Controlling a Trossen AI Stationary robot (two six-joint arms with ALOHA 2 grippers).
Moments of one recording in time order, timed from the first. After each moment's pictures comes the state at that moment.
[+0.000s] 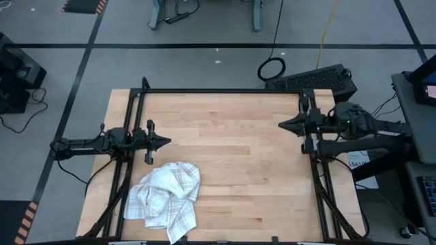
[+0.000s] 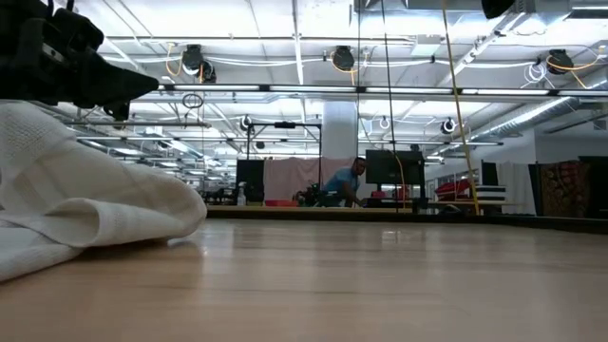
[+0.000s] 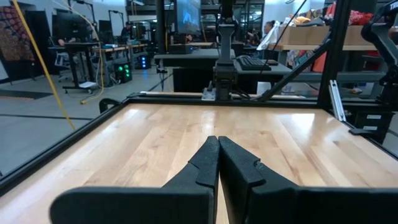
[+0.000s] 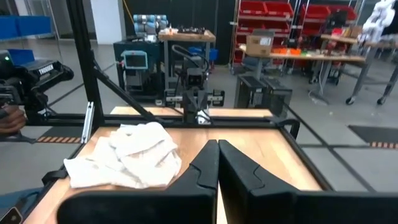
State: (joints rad) left arm 0.04 0.01 0.00 0.02 -0.01 0.01; right arm -0.02 0.58 0.81 -0.32 0.01 -0.01
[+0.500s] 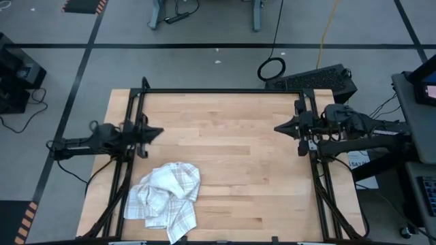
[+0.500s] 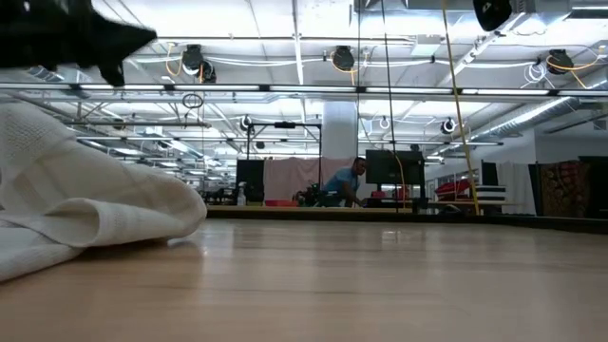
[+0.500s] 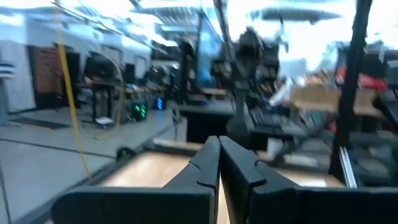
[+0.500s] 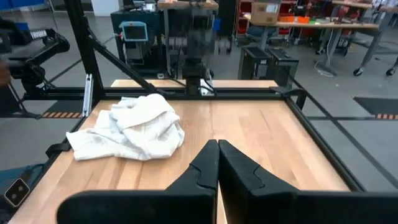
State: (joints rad) left arm 0.04 0.02 0.15 0.11 -0.11 -0.05; right arm -0.02 0.62 0.81 -0.40 0.00 0.00
